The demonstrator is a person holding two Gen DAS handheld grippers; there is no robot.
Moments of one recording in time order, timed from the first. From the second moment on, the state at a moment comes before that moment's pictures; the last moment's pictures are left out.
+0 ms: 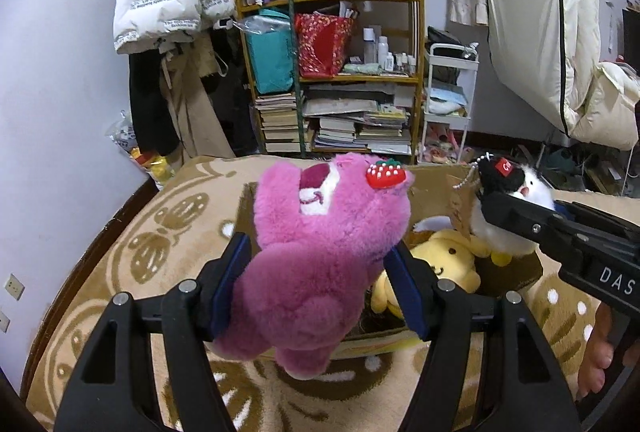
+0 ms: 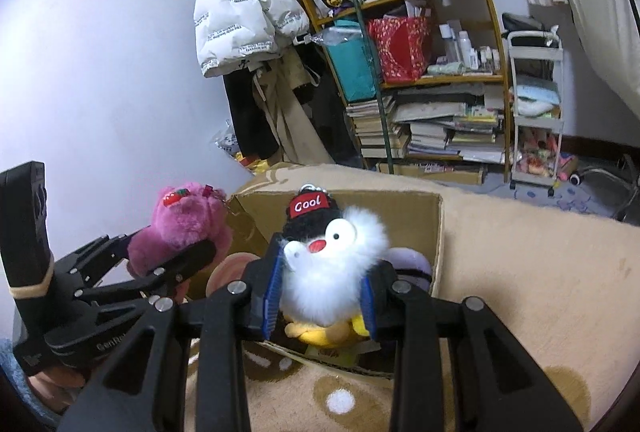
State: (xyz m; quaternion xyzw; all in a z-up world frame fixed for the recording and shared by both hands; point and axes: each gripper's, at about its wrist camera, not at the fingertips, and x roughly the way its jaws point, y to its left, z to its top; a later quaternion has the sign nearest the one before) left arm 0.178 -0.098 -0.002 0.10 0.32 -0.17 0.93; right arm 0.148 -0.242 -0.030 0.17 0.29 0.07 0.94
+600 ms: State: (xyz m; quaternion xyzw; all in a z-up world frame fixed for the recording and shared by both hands) left arm 0.184 -0.098 -0.007 0.09 0.32 -0.17 0.93; right arm 0.147 -0.246 -0.040 0.20 0.29 0.07 0.93
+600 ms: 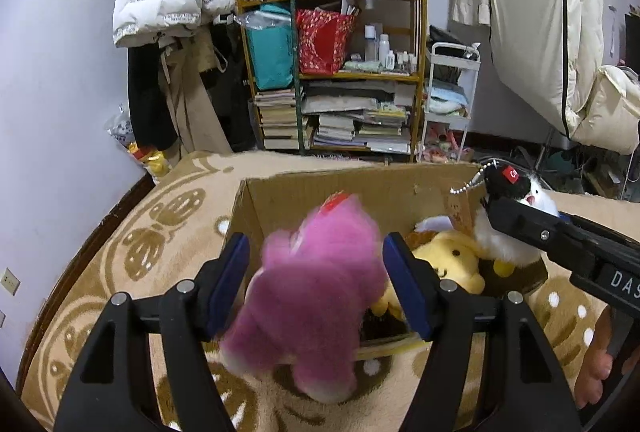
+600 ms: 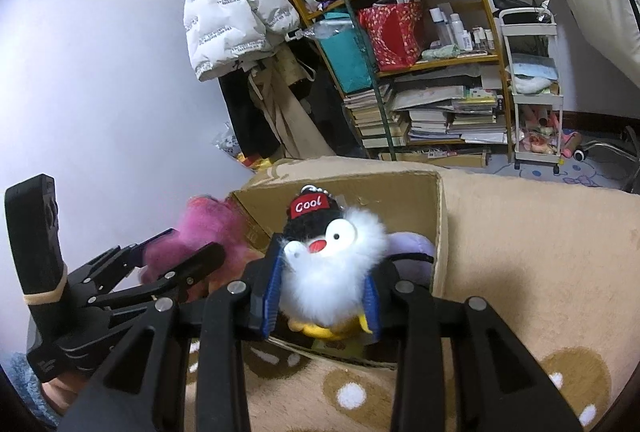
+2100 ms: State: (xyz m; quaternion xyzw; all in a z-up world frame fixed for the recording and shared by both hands) left arm 0.038 -0.003 0.094 0.07 0.24 -0.09 0.96; right arm 0.017 -0.223 0.049 0.13 0.23 0.01 0.96
